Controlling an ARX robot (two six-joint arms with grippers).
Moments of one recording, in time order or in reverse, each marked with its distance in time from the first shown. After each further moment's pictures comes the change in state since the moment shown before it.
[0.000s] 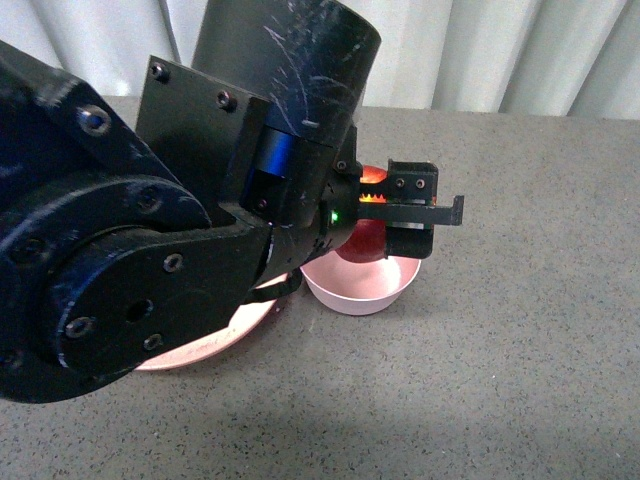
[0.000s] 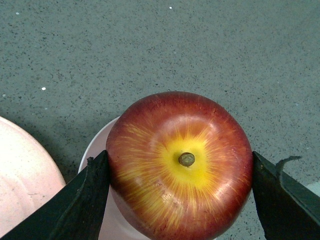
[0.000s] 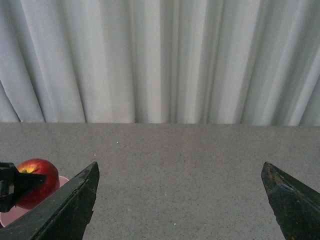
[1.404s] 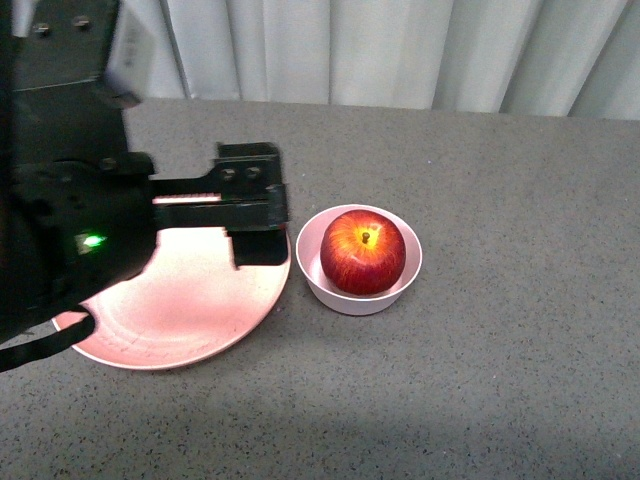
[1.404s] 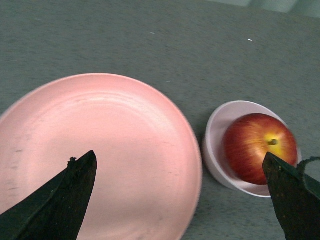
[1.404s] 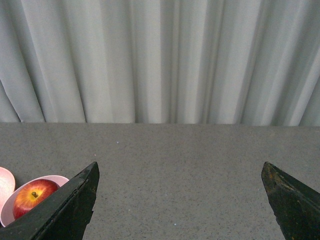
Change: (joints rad) left arm 0.131 -0.394 -0.418 0.071 -0.103 0.011; right arm 0.000 0.000 0.000 0.000 0.000 0.000
